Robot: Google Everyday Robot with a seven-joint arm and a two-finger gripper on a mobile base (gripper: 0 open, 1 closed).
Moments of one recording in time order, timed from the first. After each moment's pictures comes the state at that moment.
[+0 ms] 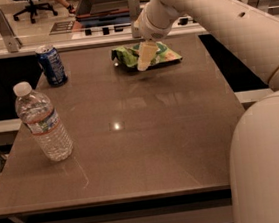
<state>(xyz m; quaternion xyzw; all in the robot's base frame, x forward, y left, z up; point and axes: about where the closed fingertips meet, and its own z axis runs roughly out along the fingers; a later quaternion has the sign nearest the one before) 0.771 -0.034 0.884 -0.68 0.65 -0.06 0.33</state>
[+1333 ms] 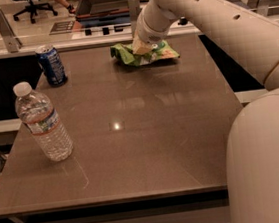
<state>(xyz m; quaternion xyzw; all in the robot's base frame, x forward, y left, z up) 0.772 -0.028 0.873 -0.69 0.65 -0.05 0.33</state>
